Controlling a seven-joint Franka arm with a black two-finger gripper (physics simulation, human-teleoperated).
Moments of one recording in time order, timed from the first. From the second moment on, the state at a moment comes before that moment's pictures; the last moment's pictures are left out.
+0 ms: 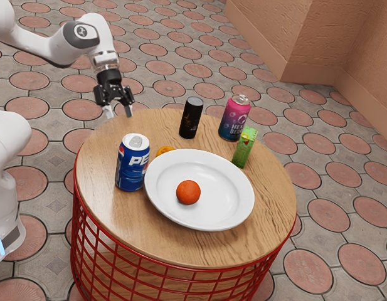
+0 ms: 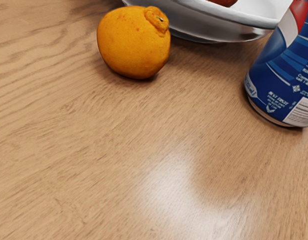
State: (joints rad) arm -0.55 -0.85 1.29 -2.37 -0.04 1.86 1.35
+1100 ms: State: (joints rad) arm -0.70 -0.86 1.17 -2.49 0.05 2.10 1.33
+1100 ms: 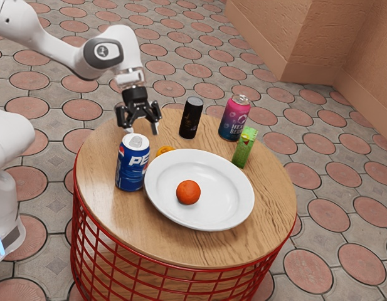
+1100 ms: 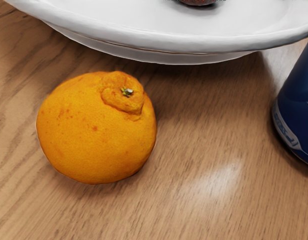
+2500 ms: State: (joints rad) arm -0.96 -0.85 1.28 -2.48 0.07 2.28 1.28
